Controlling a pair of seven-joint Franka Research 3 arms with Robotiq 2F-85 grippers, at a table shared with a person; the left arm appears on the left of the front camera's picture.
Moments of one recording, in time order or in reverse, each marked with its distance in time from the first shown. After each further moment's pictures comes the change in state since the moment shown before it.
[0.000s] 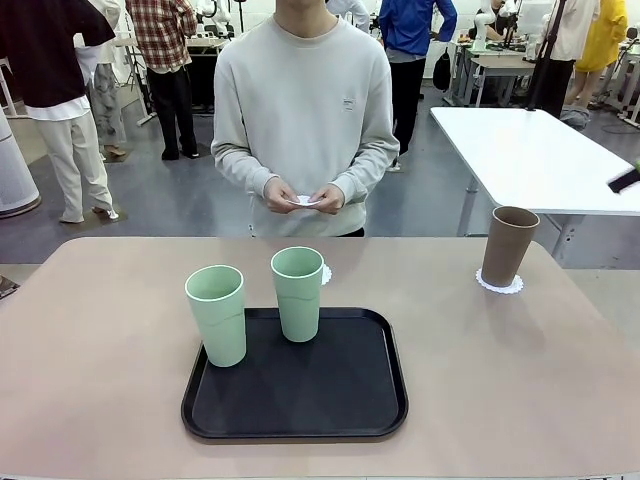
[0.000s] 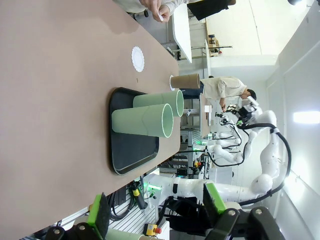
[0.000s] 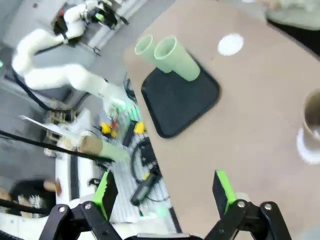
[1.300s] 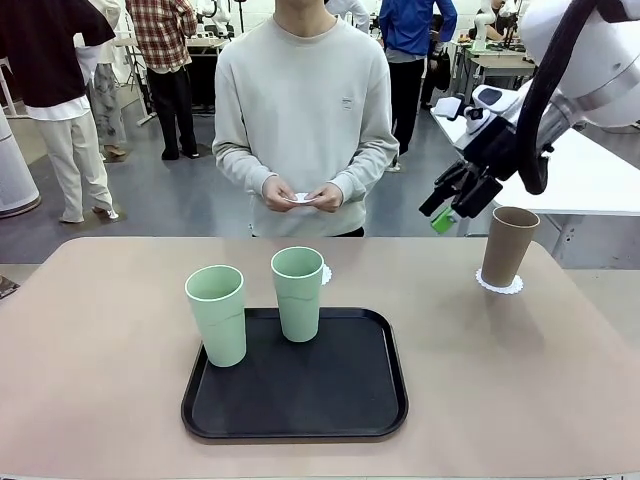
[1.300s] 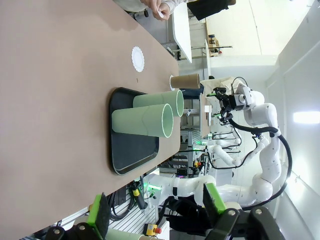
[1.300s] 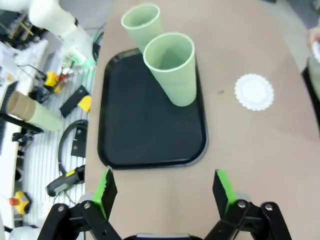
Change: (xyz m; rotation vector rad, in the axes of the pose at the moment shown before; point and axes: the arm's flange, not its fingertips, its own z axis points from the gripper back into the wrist) left arm 0.000 0.000 0.000 0.000 0.000 0.000; right arm 0.105 -0.004 -0.235 -0.067 0.214 0.517
